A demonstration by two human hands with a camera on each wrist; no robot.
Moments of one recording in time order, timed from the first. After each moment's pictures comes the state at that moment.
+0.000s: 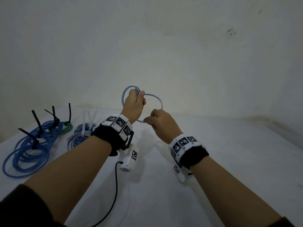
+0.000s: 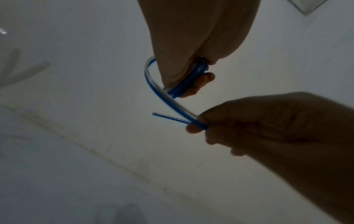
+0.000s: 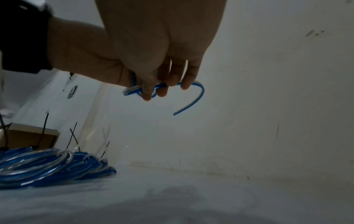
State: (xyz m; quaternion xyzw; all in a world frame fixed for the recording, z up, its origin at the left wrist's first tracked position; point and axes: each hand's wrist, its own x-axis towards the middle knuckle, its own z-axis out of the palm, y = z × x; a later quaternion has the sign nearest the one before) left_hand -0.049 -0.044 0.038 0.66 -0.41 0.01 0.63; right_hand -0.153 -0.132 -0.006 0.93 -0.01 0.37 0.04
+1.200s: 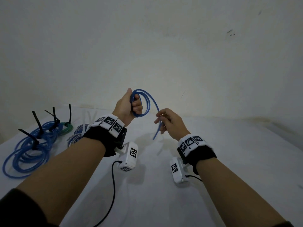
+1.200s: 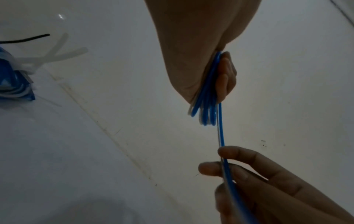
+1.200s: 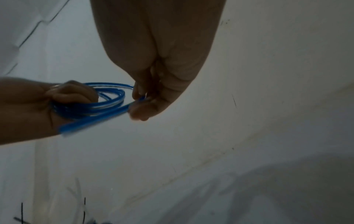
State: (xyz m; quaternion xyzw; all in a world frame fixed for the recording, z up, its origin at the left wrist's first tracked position) left_hand -0.042 -0.025 0.047 0.40 -0.27 -0.37 0.79; right_hand -0.172 -0.150 -0.004 0.82 -0.12 0.32 -0.45
